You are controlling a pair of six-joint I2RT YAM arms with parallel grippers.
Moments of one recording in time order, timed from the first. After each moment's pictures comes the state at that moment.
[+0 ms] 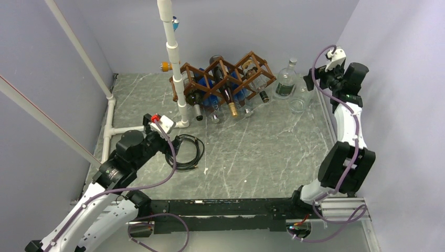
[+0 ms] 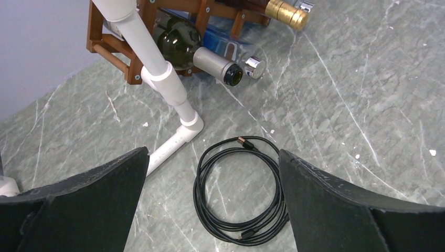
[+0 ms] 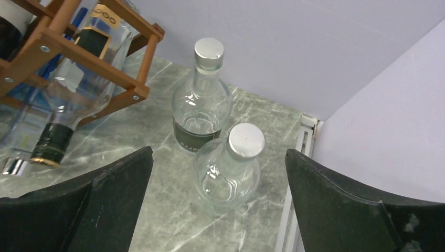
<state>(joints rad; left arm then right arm) -0.59 0.59 0.74 -0.38 -0.05 0.18 -0.36 1.56 1.35 -0.03 -0.63 -0.32</state>
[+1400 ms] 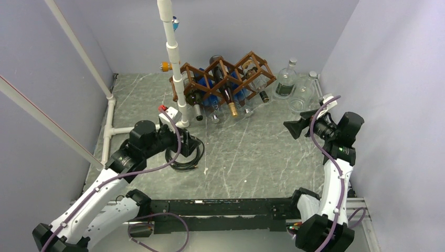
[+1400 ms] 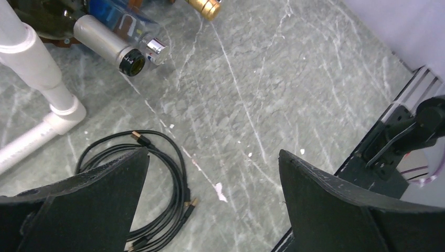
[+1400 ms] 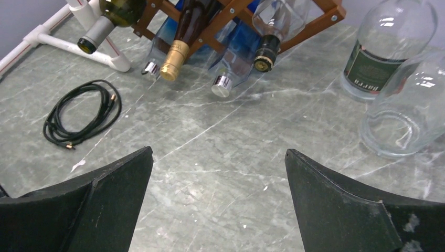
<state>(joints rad) -0.56 0.74 0.75 -0.33 0.24 -0.17 -0.44 0.84 0.75 -0.23 -1.04 -0.14</state>
